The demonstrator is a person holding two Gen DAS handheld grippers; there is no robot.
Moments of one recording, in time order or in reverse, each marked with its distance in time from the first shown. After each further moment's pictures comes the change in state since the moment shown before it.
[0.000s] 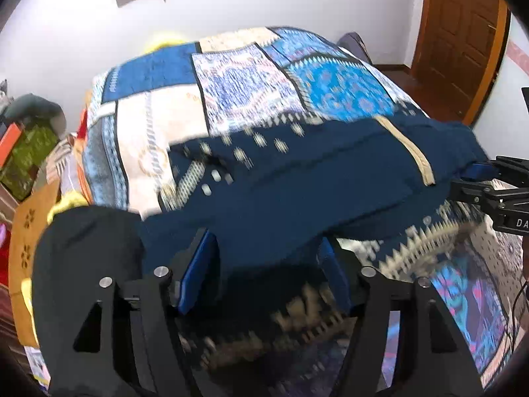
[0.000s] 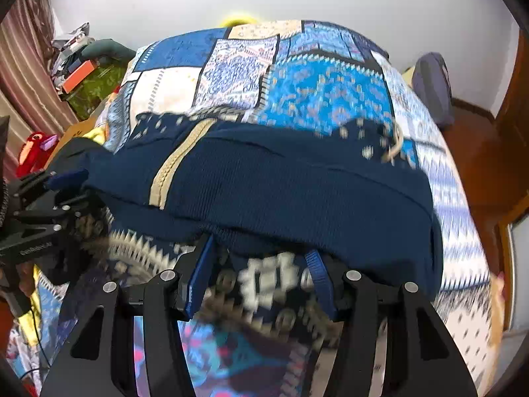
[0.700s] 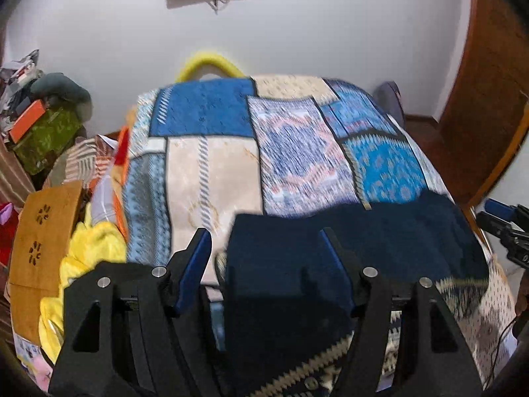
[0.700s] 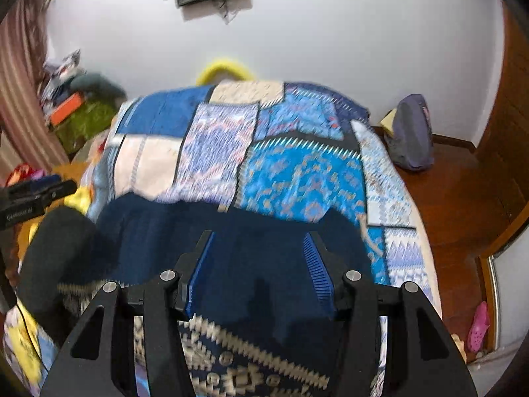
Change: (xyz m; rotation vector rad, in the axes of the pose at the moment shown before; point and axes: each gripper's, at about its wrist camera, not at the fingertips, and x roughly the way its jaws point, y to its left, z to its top) left arm -0.021 0.070 0.068 -0.181 -0.070 0.021; right arm -0.037 0.002 0.054 -0.032 -0.142 -0.042
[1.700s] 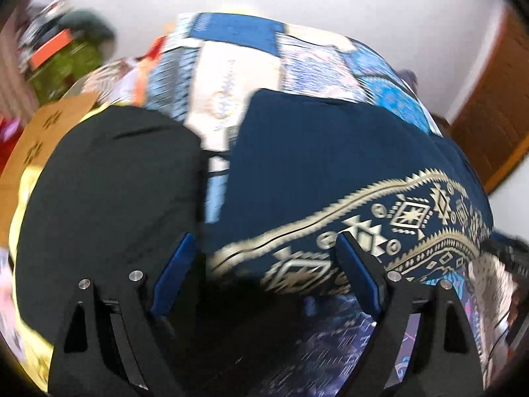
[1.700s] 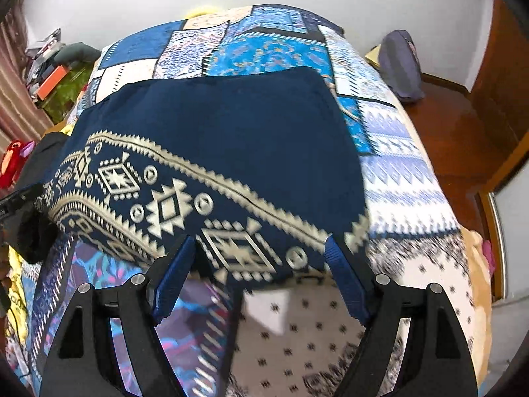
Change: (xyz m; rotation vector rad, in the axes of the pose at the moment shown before) left arm -0.021 0.016 -0.141 -0.225 0.089 0.030; right arm -0.007 -0.056 -0.120 0.112 0.172 -0.021
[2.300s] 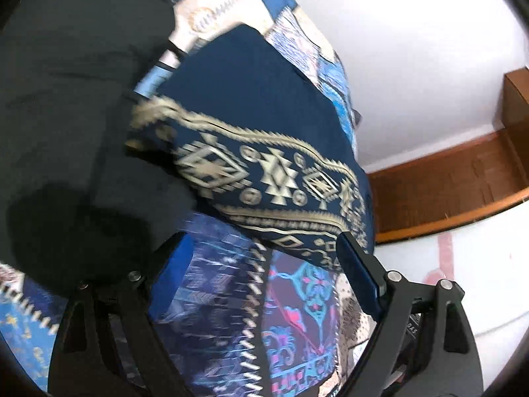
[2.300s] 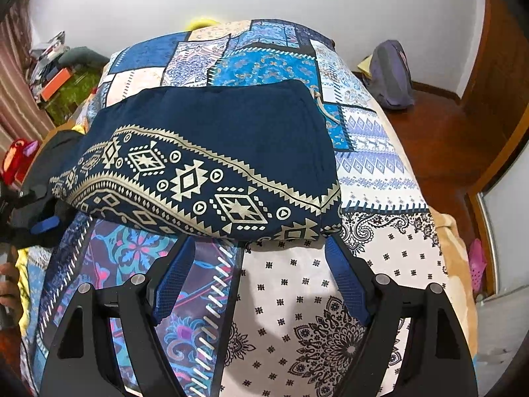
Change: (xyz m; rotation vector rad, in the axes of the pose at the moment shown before) left arm 0.009 0.001 -0.049 -0.461 0.156 -0.537; right arm -0.036 0.006 -0.018 -0.025 -0.042 -0.017
